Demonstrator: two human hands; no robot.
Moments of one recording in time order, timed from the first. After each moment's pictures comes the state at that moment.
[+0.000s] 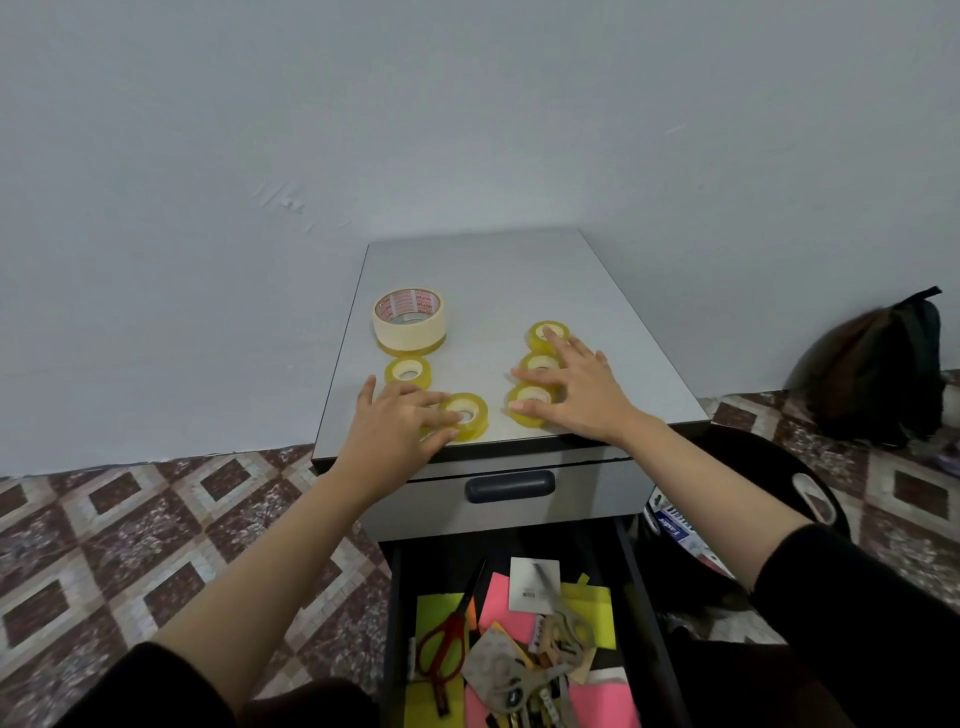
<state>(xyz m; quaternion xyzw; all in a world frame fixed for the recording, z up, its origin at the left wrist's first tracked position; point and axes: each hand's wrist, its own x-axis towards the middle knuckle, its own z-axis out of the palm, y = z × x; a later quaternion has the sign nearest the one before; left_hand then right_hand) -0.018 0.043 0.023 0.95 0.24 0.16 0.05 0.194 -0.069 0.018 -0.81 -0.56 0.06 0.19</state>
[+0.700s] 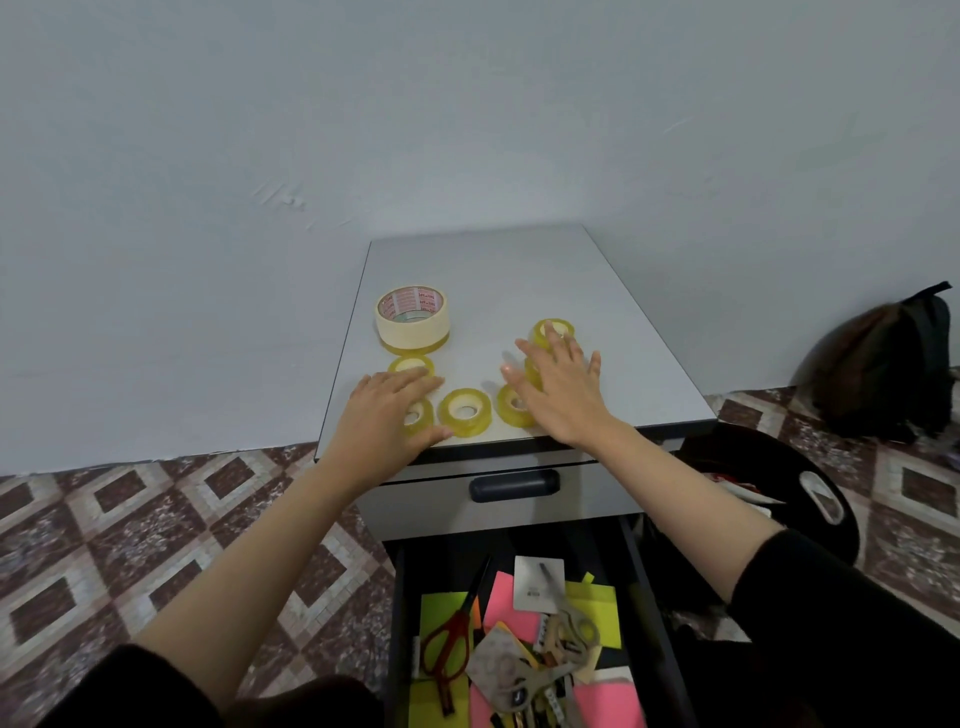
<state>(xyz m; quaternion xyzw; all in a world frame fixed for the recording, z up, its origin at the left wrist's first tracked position) -0.025 0.059 0.025 0.95 0.25 0.18 0.09 0.166 -0.051 0.018 -0.84 -0.48 0.07 0.22</state>
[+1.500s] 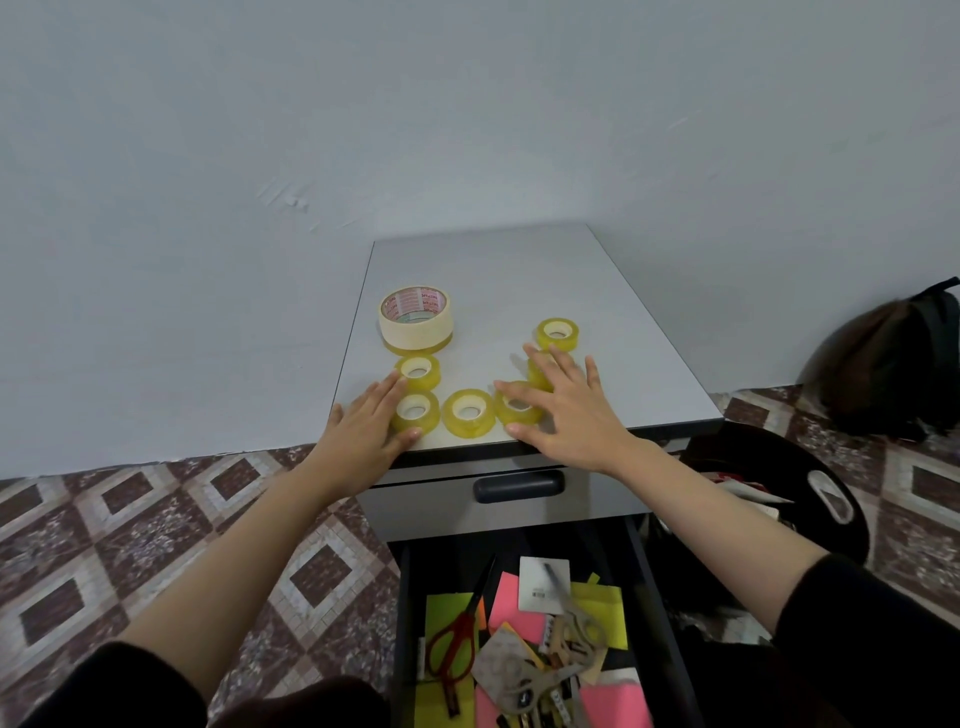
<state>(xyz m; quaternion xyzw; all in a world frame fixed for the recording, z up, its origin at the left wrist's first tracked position) -0.042 0.079 0.014 0.94 0.33 0.00 0.12 0.166 -0.072 0.002 -0.78 -0.61 0.01 0.16</state>
